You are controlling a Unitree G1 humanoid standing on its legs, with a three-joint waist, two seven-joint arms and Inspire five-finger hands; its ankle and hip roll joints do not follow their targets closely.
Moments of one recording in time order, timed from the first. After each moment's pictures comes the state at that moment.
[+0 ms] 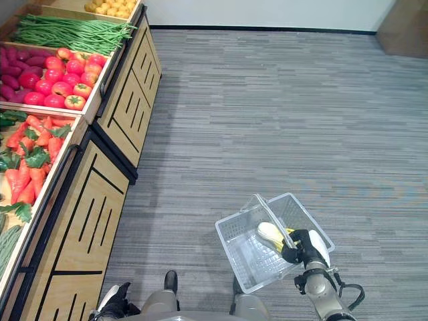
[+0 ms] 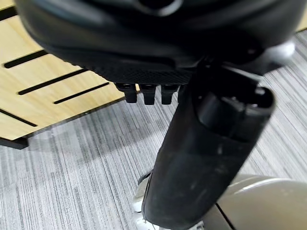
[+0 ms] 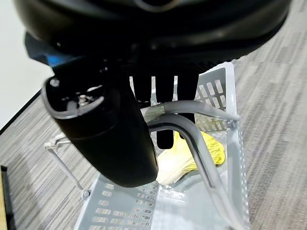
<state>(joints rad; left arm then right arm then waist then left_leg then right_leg) -0.01 0.21 -0.20 1.25 0.20 -0.05 0.30 0.03 -0.48 0.20 0.79 -0.10 -0.15 -0.30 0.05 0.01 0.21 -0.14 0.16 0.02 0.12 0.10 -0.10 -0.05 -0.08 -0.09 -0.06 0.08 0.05</state>
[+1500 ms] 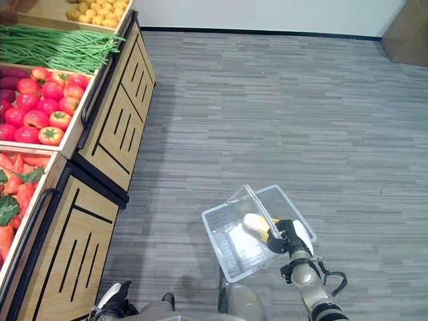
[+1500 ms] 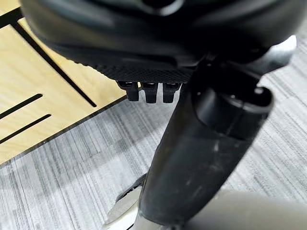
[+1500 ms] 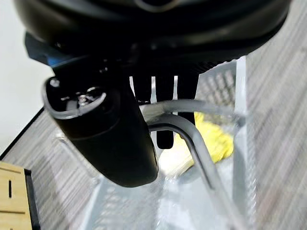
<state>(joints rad) -0.03 0.23 -0.23 1.29 0.27 -0.04 0.30 0.00 -0.46 0.23 0.73 -0.10 -0.14 -0.28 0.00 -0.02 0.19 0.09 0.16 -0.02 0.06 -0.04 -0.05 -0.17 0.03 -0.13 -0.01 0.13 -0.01</state>
